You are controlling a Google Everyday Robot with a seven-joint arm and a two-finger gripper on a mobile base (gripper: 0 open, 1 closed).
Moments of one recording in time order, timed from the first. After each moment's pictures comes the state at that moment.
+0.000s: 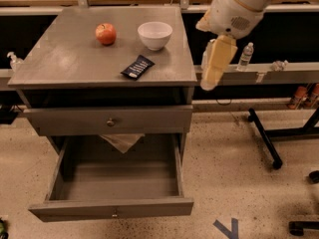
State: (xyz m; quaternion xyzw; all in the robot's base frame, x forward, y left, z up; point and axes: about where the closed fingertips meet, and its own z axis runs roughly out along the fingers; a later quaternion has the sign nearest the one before) arm 0.567 -0.116 0.965 -0.68 0.70 0.02 0.21
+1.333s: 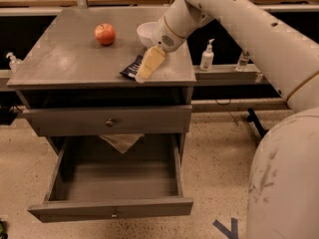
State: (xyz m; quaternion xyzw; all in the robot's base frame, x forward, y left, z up) arm 0.699 0.020 0.881 -0.60 0.73 0.14 0.29
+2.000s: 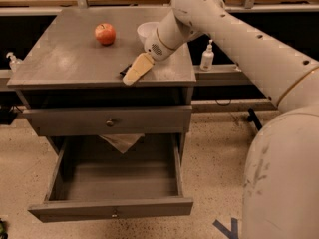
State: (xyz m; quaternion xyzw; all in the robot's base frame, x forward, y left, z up) arm 0.720 0.047 0.849 -0.53 0.77 0.17 0.31
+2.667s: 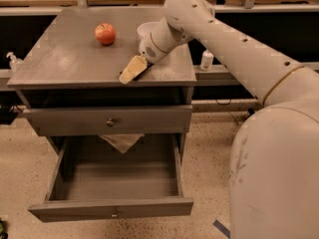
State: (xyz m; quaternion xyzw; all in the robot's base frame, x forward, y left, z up) arm 0.744 0.061 0.831 -0.52 0.78 0.17 0.32
